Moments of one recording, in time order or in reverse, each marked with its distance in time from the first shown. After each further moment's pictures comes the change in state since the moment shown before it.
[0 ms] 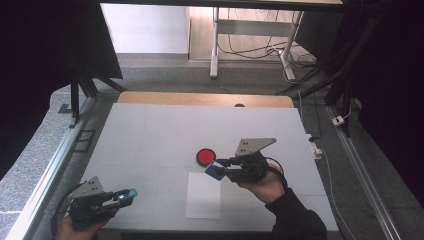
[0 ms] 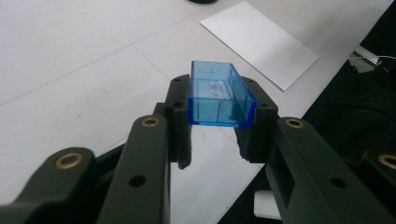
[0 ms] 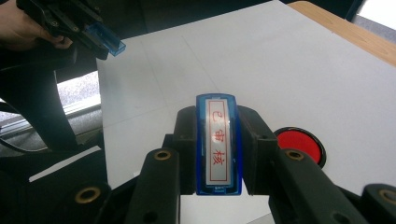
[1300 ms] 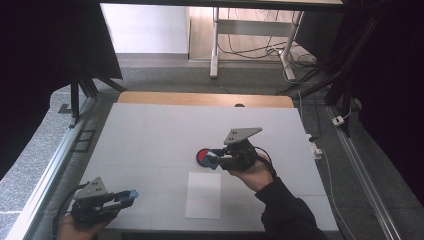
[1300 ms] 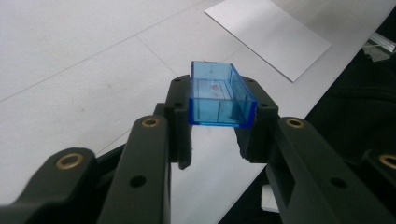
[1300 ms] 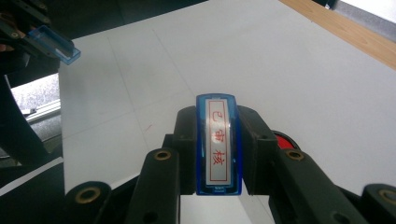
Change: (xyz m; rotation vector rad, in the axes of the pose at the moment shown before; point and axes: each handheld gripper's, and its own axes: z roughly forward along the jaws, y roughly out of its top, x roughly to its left) left arm -0.004 0.001 0.004 0.036 0.036 0.028; right arm -0.025 0.011 0.032 0.050 -0.065 0.024
